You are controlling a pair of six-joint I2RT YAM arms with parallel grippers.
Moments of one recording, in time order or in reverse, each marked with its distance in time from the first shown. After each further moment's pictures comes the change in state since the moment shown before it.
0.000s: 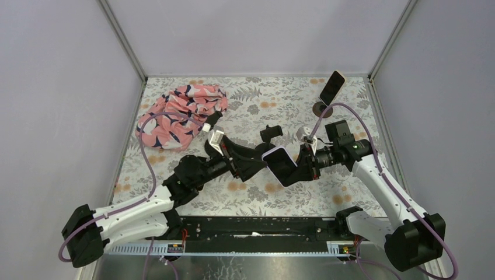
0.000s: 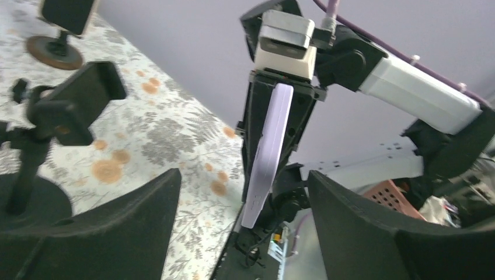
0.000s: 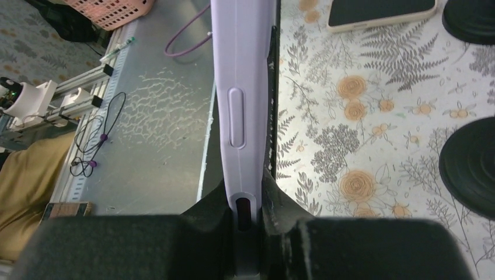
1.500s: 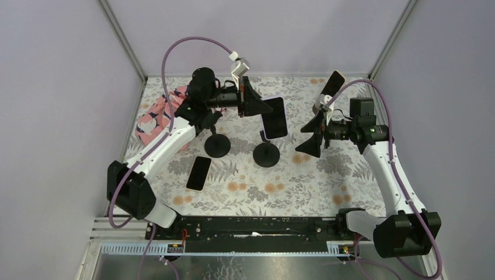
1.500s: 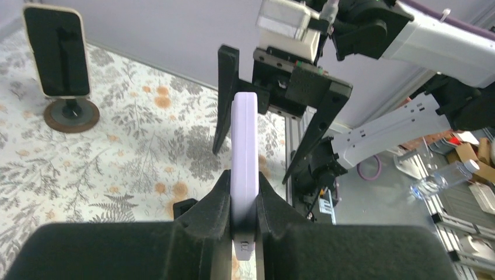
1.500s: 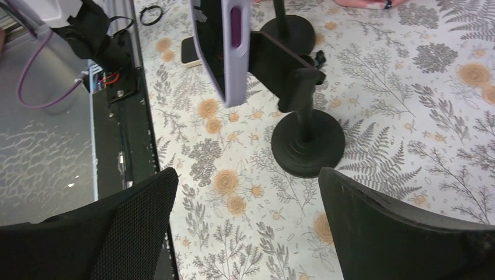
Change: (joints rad) left arm 0.449 0.619 0.891 -0.384 0.847 0.259; right arm -0.231 0.082 0.227 0.121 0.152 0.056
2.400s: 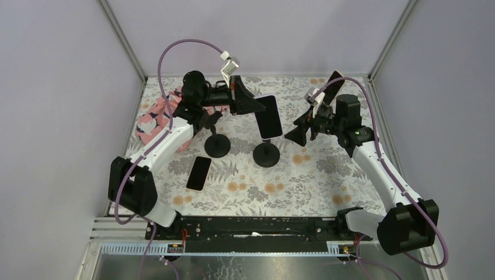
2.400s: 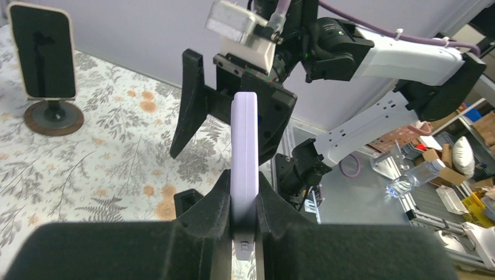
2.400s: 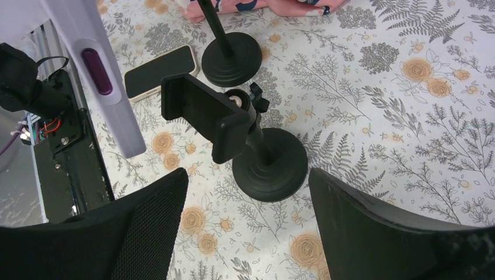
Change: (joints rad) left arm 0.092 0.029 -0.076 0.211 0.112 -0.166; right arm 0.133 0.044 -0.092 0.441 0.298 0.353
